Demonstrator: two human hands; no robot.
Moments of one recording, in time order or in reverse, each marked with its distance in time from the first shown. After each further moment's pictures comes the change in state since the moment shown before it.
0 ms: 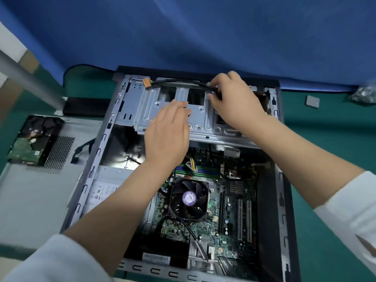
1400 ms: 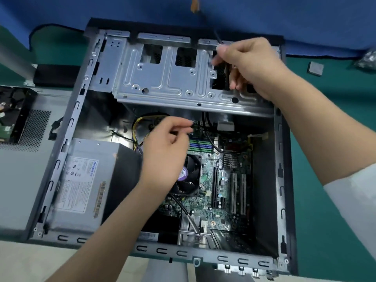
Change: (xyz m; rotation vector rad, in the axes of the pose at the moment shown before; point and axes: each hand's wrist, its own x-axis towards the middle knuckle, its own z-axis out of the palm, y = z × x) left_hand -0.067 0.042 -0.013 -0.927 -0.189 -0.682; right_hand -0.011 0.030 -0.011 0.777 -0.167 0.311
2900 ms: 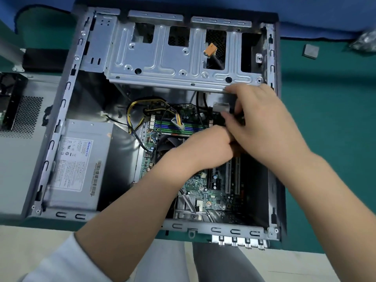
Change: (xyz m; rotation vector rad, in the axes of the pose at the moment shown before) left_hand 0.002 -0.004 0.062 0.604 -0.787 0.212; right_hand -0.131 0.031 0.014 -0.844 0.111 -0.289
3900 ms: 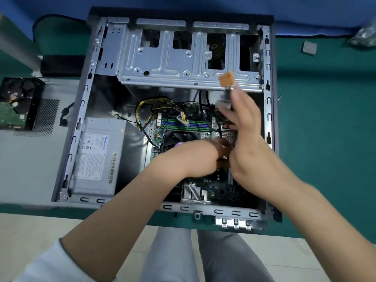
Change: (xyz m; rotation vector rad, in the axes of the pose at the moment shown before) left_hand -0.037 -0.003 -0.008 0.334 -0.222 0.145; right_hand -0.054 -0.024 0.009 0.446 -0.052 -0.184
